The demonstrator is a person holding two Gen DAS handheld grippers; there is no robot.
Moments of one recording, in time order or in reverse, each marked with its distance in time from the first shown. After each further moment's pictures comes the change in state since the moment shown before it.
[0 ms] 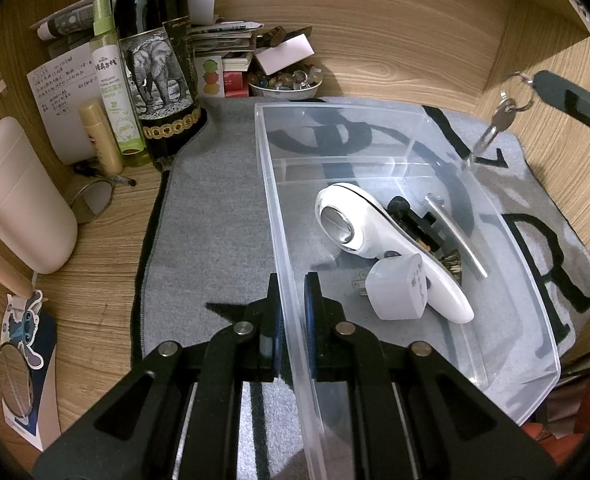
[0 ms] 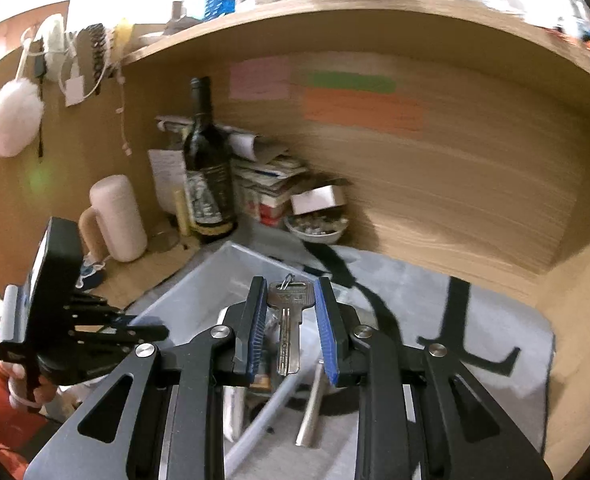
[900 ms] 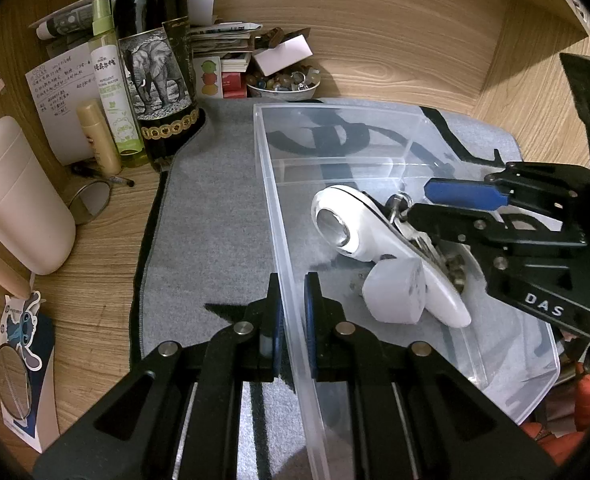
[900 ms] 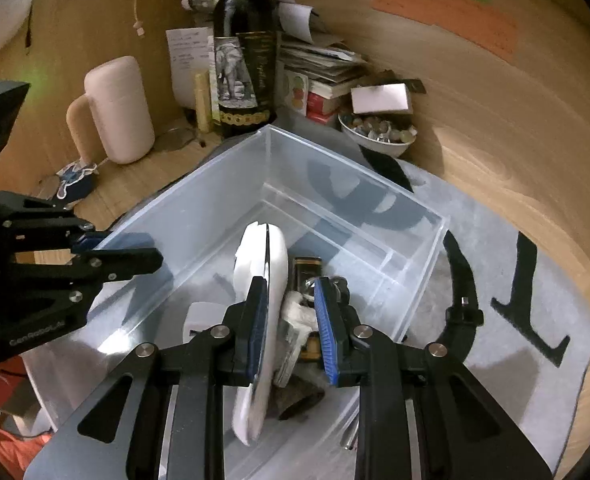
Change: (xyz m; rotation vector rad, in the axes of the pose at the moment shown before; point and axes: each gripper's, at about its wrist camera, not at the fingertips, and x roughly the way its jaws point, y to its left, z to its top) left arm -0.001 -0.003 0.001 0.000 -0.004 -0.009; right arm 0.085 0.037 -0.035 -0.104 0.296 0.058
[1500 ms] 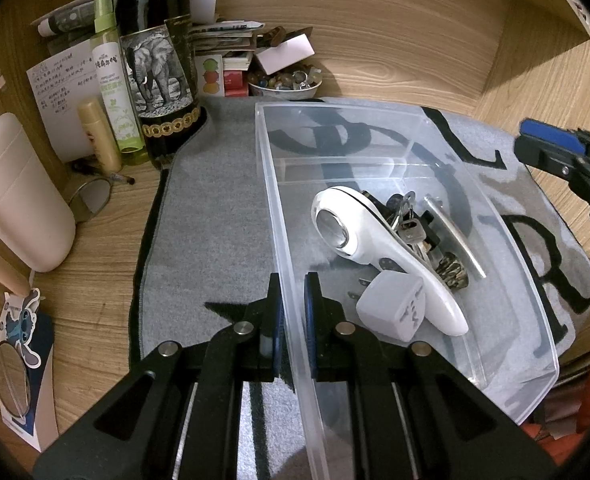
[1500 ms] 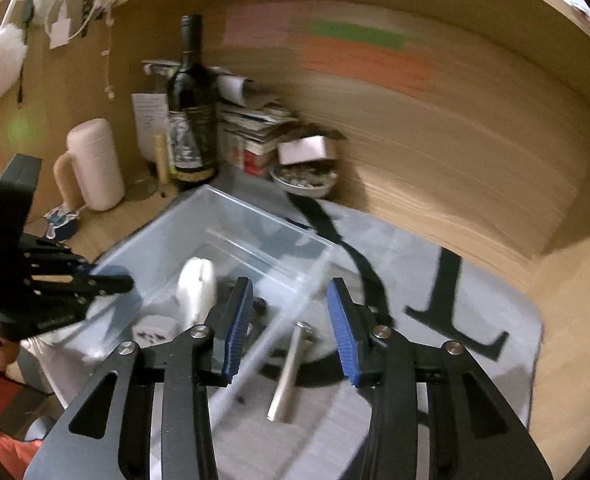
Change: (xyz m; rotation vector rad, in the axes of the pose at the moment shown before) left arm 0.000 0.002 0.000 -0.007 0.001 -0.005; right arm -0.069 -0.042 -0.008 0.072 -0.142 -0.141
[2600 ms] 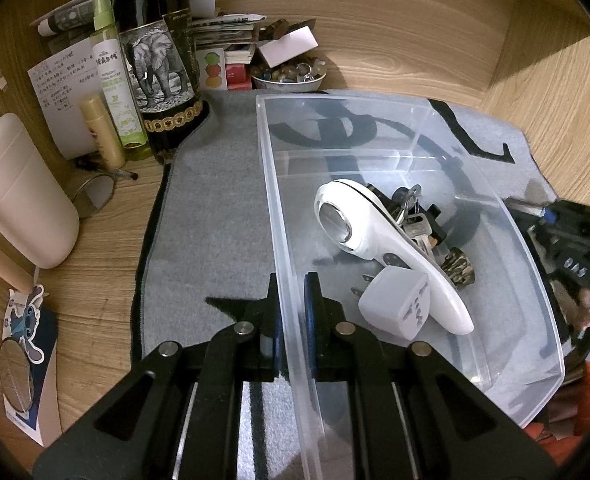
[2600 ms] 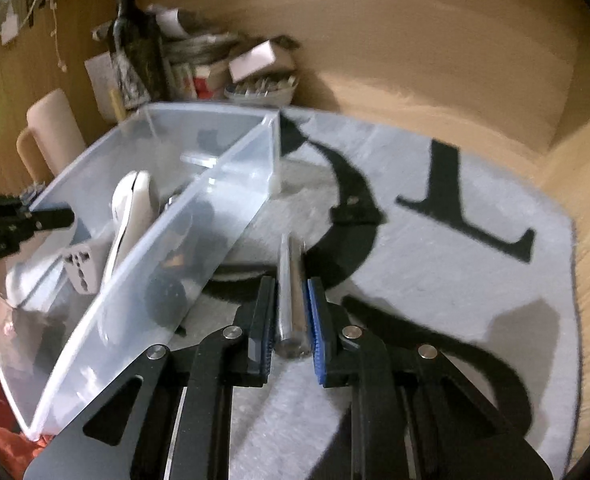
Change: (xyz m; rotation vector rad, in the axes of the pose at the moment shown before) left arm 0.003 0.000 -0.002 0.003 0.023 0.026; right arm 0.033 -0.043 -0.066 0.155 0.125 0.026
